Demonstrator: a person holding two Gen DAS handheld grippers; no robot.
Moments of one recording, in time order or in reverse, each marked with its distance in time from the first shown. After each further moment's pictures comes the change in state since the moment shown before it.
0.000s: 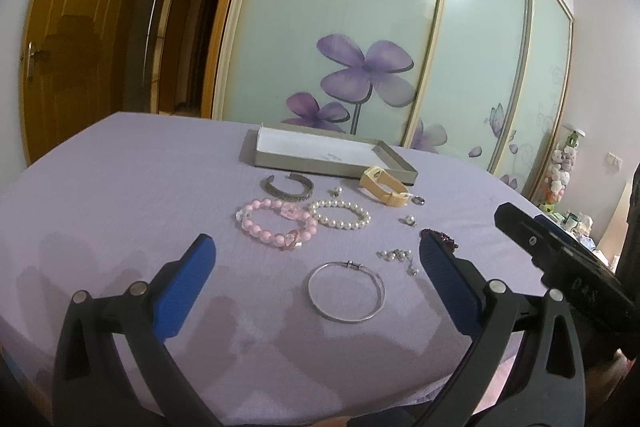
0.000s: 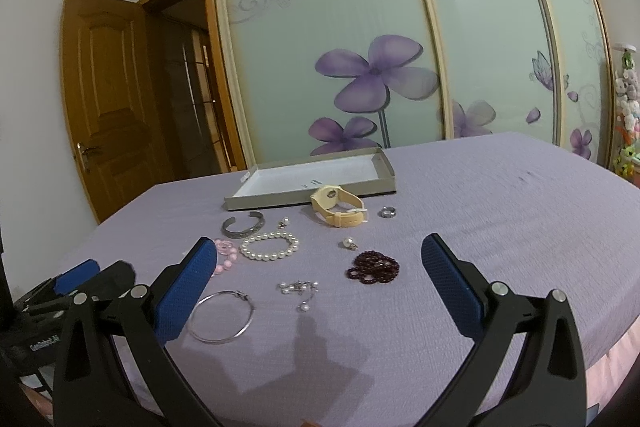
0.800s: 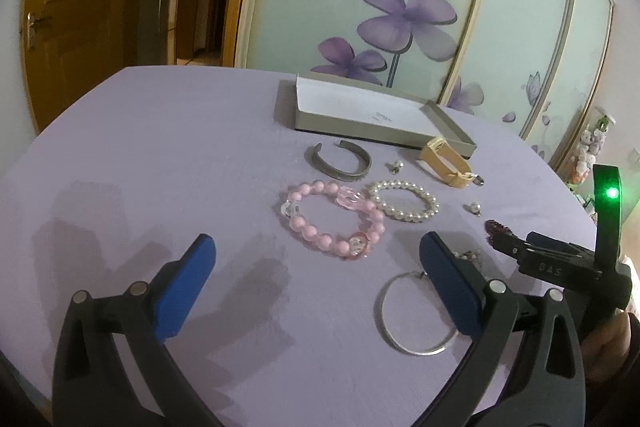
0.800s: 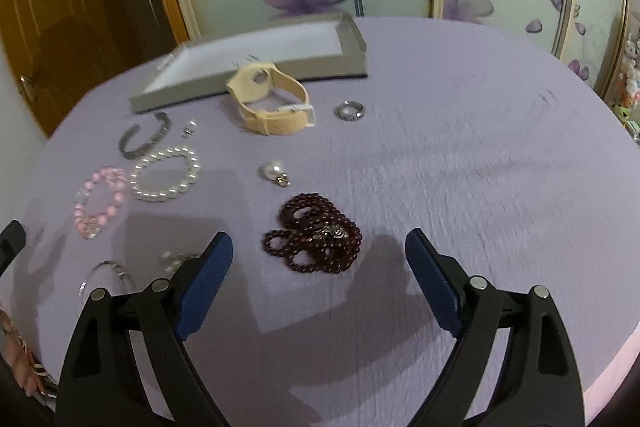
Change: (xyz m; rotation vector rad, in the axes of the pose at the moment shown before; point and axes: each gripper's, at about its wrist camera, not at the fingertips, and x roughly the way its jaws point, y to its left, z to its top) left arm 0.069 0.047 0.030 -0.036 0.228 0.083; right arm 0.132 -0.037 -0.008 -0.007 0.520 -0.123
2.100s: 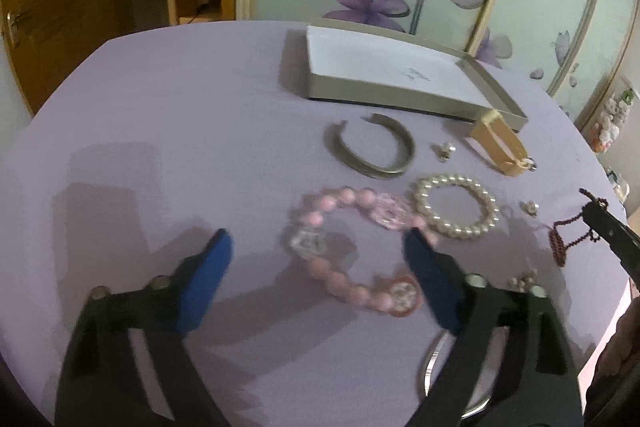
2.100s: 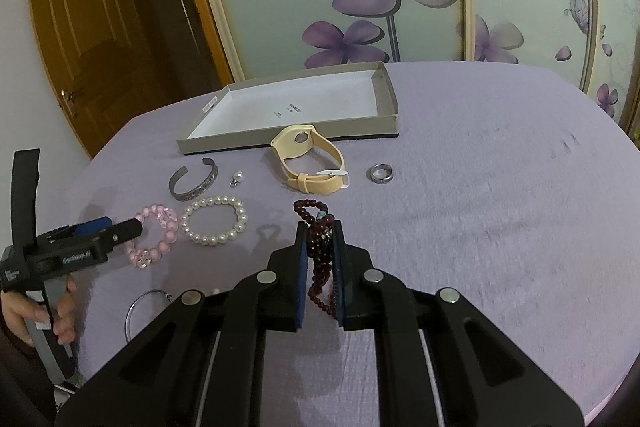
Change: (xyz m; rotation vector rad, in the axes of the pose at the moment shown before) left arm 0.077 0.012 0.035 0.023 0.221 0.075; right arm -0.032 -0.002 0.025 -0.034 -0.126 0.155
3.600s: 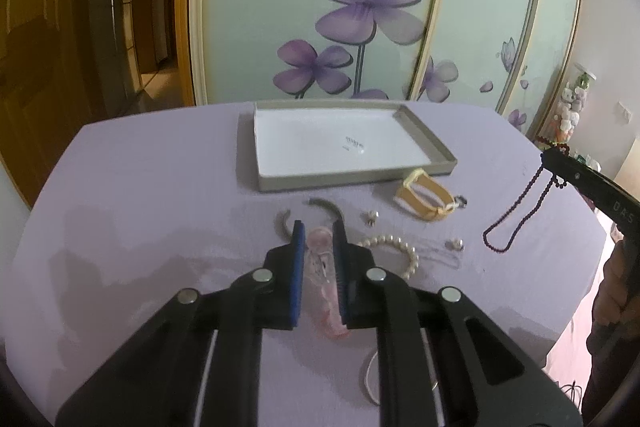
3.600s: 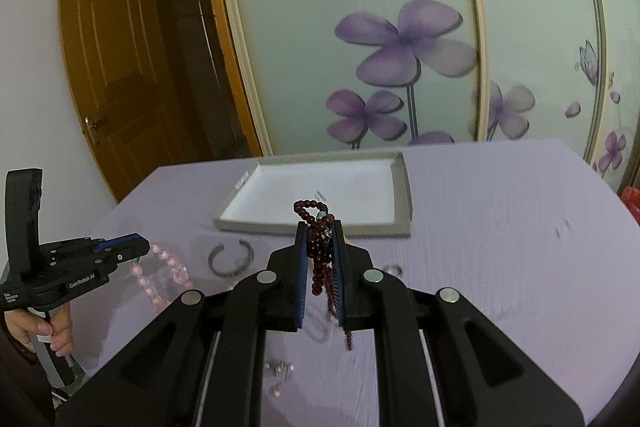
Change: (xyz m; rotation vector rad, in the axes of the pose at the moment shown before) left arm -0.080 -0.033 0.042 0.154 -0.171 -0.113; right arm -0.048 0.017 0.066 -0.063 -0.192 0.052
